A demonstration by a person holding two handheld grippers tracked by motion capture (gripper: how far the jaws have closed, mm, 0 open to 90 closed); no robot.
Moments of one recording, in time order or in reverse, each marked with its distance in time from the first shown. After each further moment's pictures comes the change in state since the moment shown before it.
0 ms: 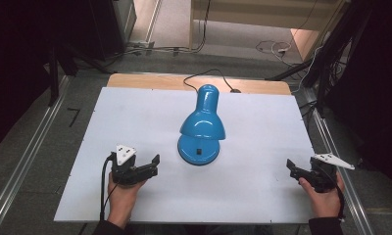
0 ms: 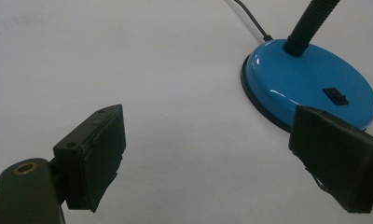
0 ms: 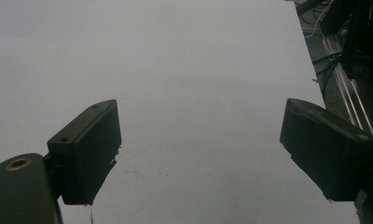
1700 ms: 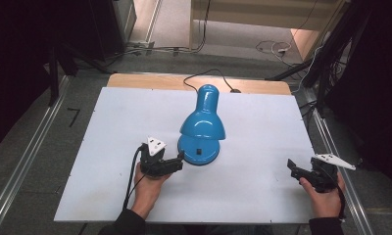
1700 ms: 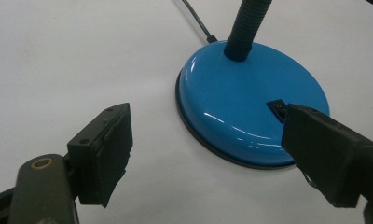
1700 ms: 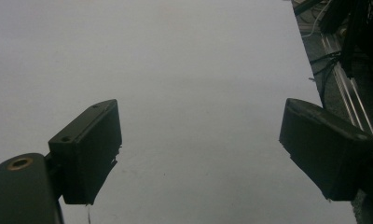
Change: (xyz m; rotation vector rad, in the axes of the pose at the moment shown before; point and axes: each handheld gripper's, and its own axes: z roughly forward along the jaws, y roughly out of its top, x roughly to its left) left arm -0.051 0.014 0.043 0.032 -0.088 0.065; right arm -0.002 0.000 -0.001 0.001 -0.002 0.011
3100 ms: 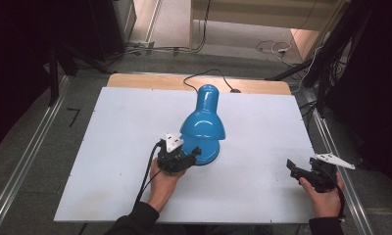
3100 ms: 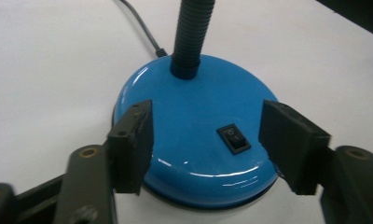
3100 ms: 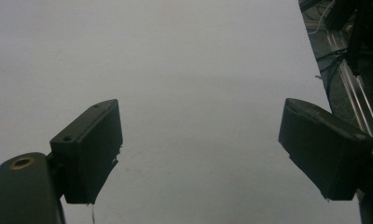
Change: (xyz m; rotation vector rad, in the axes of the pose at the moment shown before) left arm -0.027 0.008 0.033 -0.021 -0.115 0.046; right arm 0.000 0.000 0.001 0.011 0.015 0.005
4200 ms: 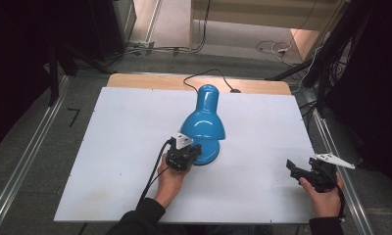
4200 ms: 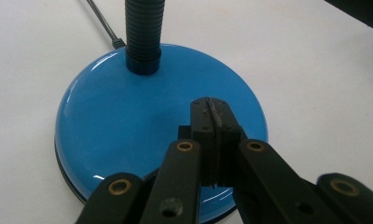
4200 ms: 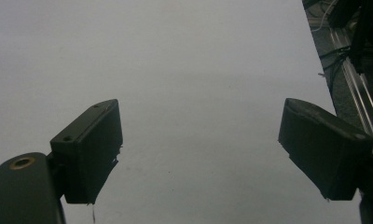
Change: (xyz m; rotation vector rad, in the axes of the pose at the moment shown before) left arm -0.008 0.001 0.020 0.069 -0.090 0.040; right arm -0.001 0.000 0.001 0.007 0.009 0.002
